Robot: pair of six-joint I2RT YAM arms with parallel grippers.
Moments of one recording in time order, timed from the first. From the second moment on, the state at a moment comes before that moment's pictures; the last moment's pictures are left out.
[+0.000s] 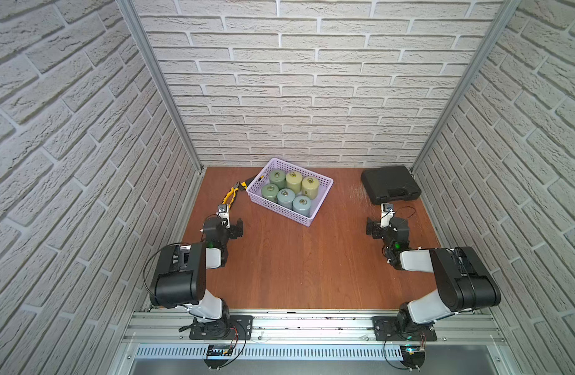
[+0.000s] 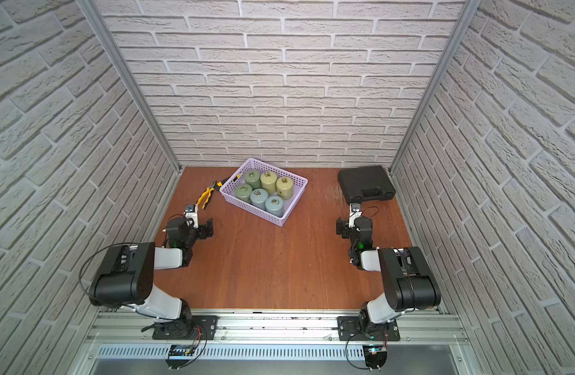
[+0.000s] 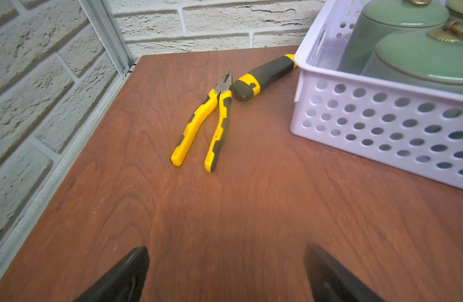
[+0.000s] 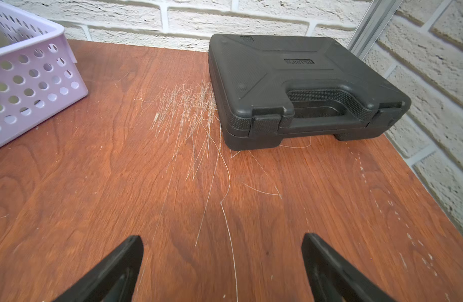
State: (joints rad) left arm 0.10 1.56 0.39 0.72 0.06 0.12; right arm 0.00 1.54 0.39 0.70 0.13 -0.04
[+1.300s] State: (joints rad) left arm 0.10 1.56 0.39 0.72 0.05 0.13; right arm 0.00 1.54 0.39 0.70 0.13 -0.04
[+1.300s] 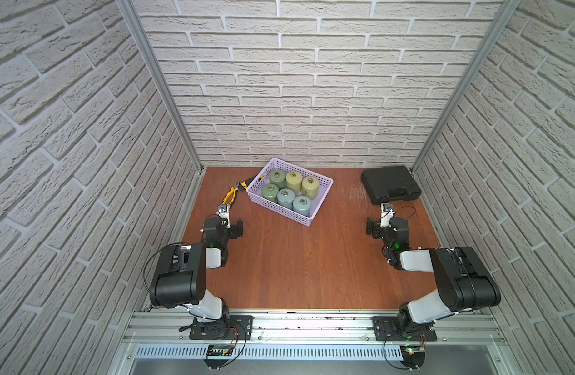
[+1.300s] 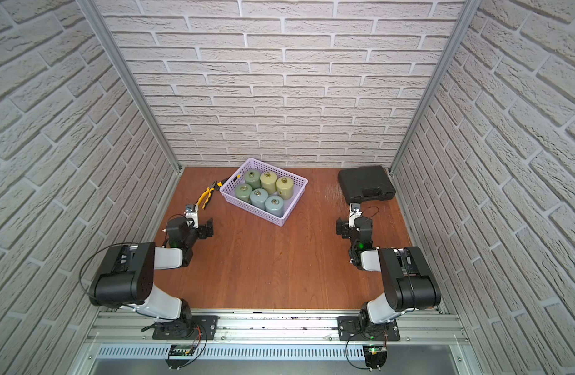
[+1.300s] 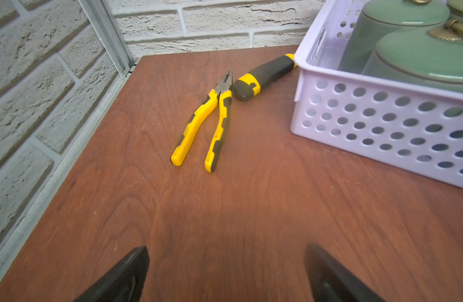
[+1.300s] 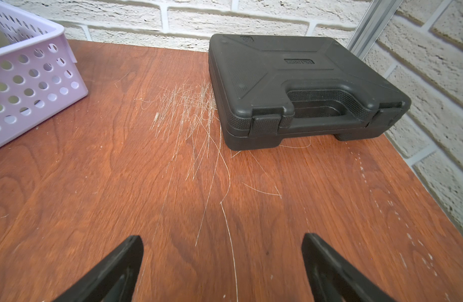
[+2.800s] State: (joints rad) left arm 0.06 0.89 0.84 -0.48 -0.06 -0.32; right arm 0.24 1.54 1.27 -0.51 0.00 0.38
